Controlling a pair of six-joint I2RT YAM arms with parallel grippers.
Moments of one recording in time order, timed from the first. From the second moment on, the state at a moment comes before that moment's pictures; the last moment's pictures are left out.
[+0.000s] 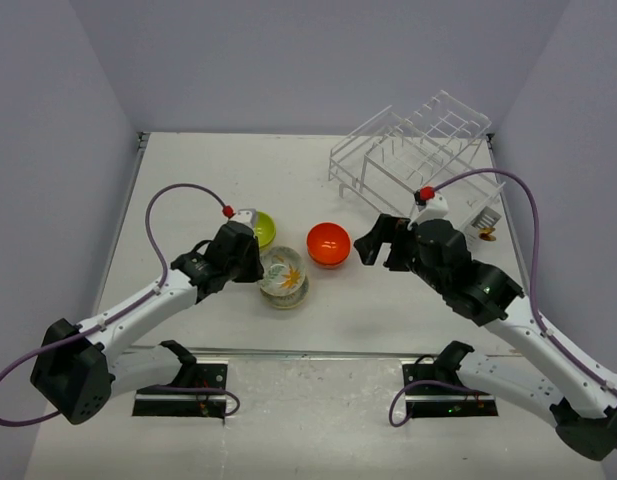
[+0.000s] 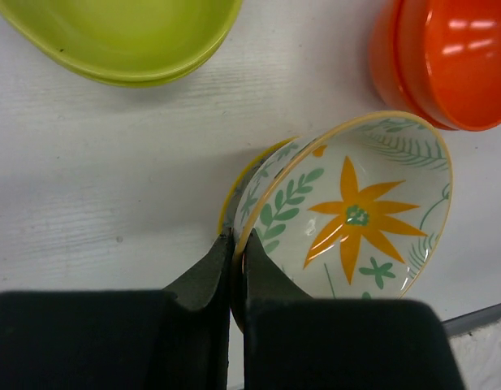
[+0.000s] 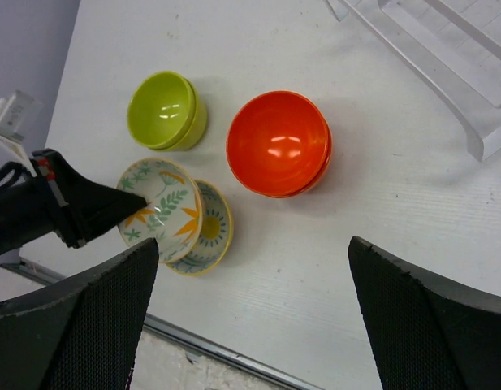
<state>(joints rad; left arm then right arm) -0.62 1.13 0.72 -0.44 -0.12 -0.57 0.76 0.84 0.97 -0.60 0.27 0.68</state>
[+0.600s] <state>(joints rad) -0.62 1.14 0.66 -0.37 0.02 -0.57 0.76 0.92 0.90 -0.56 0.19 0.64</state>
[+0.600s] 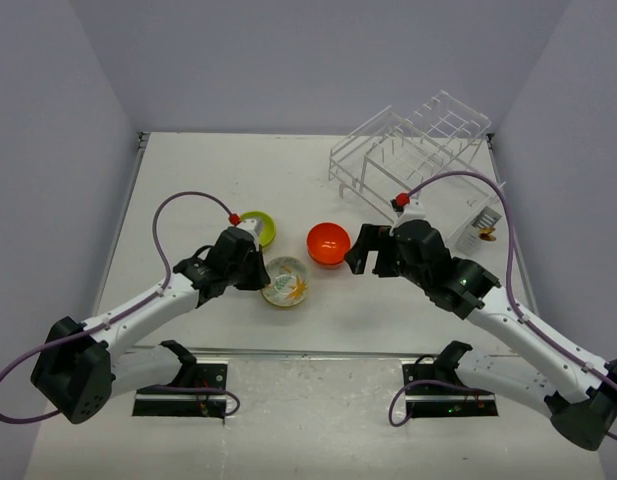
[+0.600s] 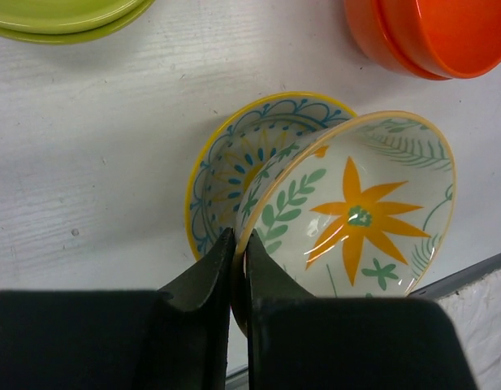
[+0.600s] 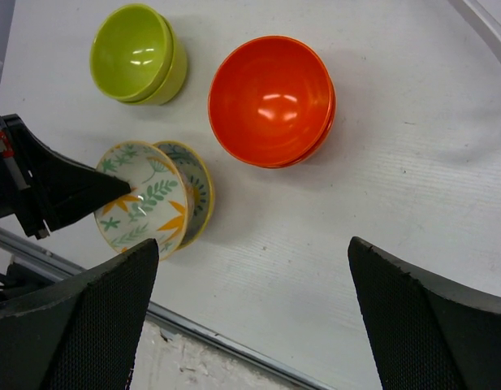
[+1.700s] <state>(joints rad) -0.62 0.53 0.95 -0.80 -0.82 -0.55 0.76 0.49 1.06 -0.85 0.70 0.49</state>
